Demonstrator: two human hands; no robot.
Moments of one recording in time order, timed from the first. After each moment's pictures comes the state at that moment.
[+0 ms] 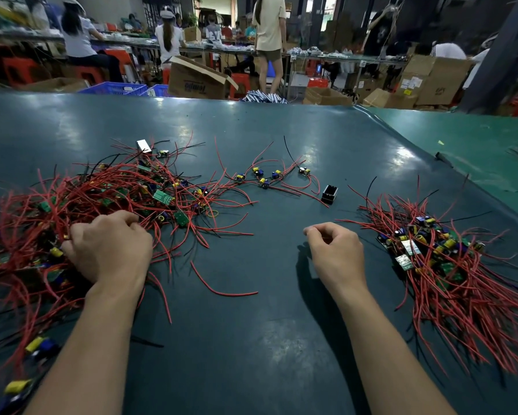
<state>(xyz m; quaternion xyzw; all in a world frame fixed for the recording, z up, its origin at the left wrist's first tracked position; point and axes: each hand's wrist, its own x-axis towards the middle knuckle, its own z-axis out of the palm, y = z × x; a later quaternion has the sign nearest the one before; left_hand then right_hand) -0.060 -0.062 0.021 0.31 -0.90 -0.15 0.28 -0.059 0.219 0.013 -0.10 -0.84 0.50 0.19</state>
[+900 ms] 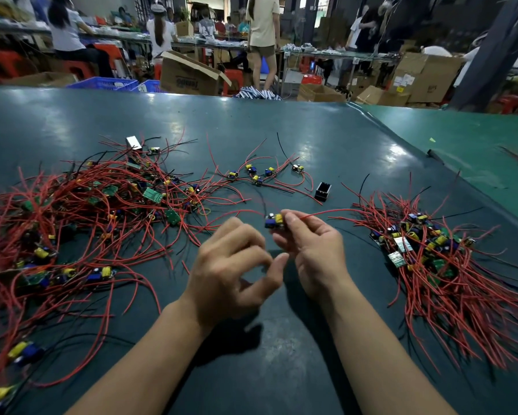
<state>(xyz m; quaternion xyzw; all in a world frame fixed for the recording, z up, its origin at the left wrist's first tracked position) -0.029 0.052 0.016 -0.36 -0.75 -0.34 0.44 -0.057 0.191 0.024 -0.05 -0.51 0.86 0.06</state>
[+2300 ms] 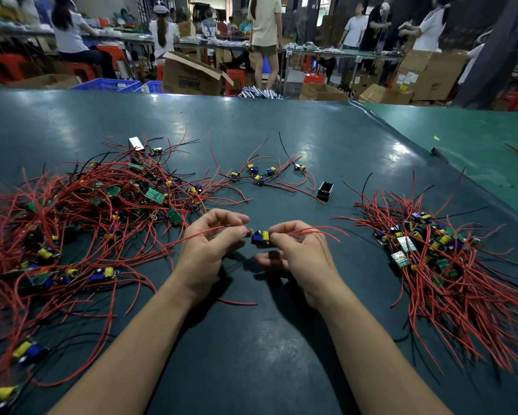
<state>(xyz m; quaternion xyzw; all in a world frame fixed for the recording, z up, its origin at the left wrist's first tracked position) -0.048 0.036 0.020 -0.05 -0.60 -0.79 0.06 -0.047 0.184 0.026 -0.06 -0.64 0.77 -0.02</state>
